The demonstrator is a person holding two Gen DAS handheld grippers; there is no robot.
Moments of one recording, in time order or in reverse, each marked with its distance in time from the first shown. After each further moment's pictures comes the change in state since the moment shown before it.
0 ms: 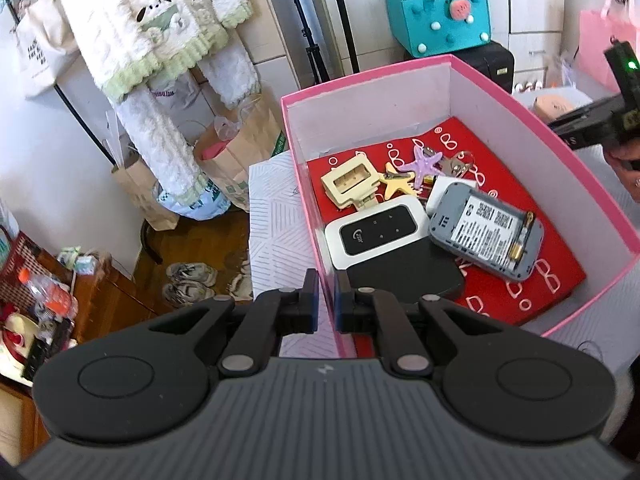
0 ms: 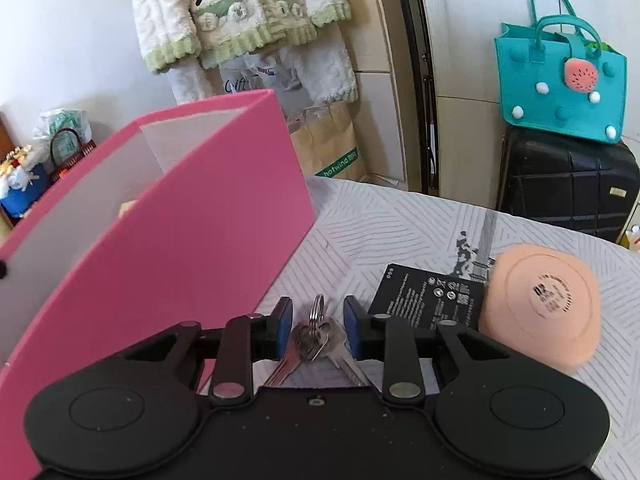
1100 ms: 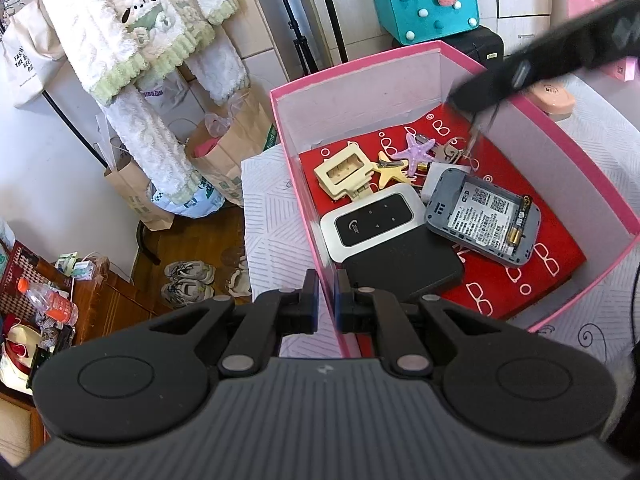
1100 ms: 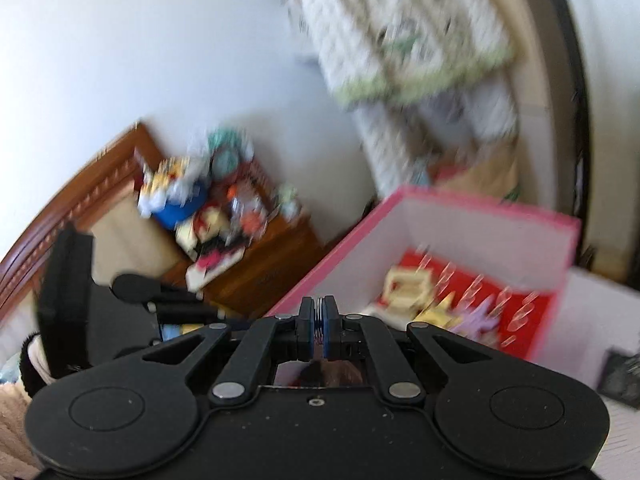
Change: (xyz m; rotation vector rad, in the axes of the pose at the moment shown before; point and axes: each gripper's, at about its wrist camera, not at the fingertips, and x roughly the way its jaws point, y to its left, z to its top) left arm 0.003 0.000 -0.004 0.036 0.021 -0.024; right arm -0.057 0.147 0.064 -0.070 0.021 0.428
